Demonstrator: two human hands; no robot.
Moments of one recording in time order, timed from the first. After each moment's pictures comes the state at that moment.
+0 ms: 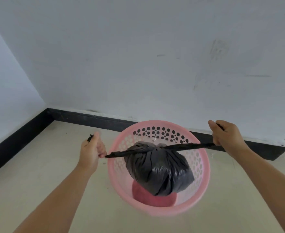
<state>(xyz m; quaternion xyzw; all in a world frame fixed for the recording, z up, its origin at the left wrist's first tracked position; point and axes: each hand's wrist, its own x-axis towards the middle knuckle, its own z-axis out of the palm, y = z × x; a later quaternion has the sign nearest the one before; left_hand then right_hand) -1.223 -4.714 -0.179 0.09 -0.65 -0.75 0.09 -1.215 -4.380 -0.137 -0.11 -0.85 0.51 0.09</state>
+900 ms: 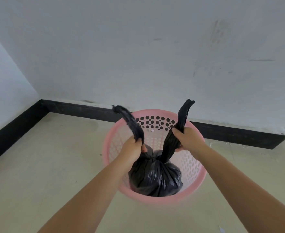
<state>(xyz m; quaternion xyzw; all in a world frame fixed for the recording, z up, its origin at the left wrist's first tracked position) -1.211 -4.618 -0.197 0.12 -0.78 -0.60 -0.15 -1.217 -4.452 -0.179 -0.12 -0.83 0.53 -0.11</state>
